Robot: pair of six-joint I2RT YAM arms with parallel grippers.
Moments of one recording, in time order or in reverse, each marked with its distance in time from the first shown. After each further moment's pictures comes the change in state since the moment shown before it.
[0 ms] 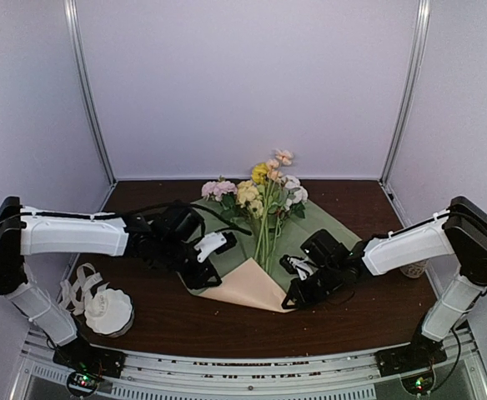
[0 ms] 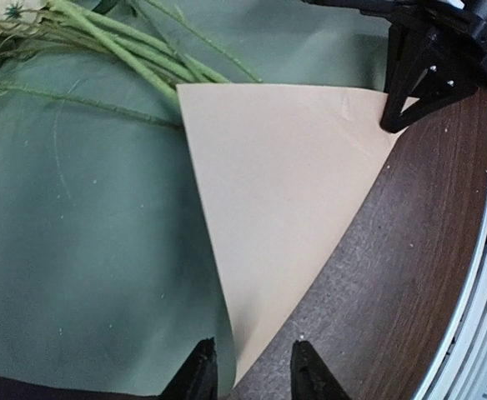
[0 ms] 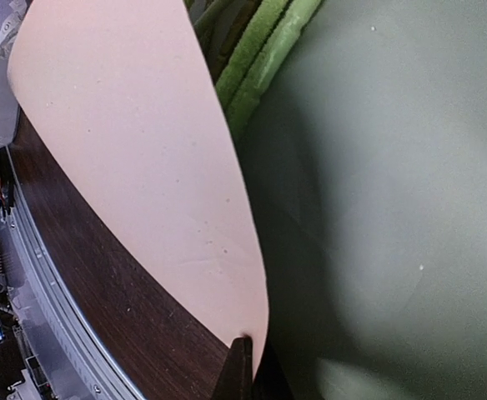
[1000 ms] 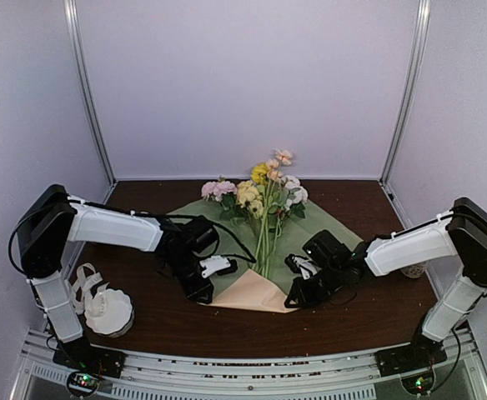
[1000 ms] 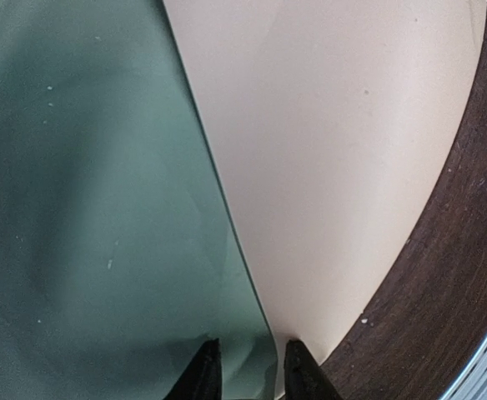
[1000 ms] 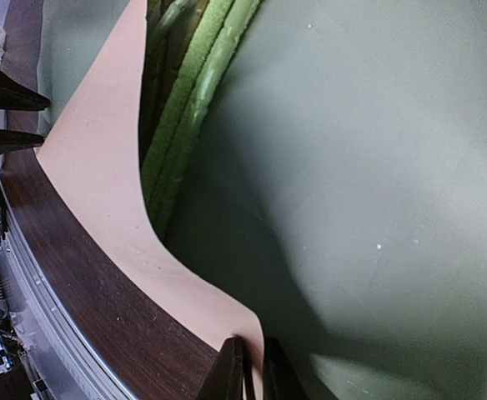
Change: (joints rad) left arm 0.016 0.319 0.170 -0.254 0.018 0.111; right arm 0.000 -0.022 -0.016 -0.014 0.061 0.078
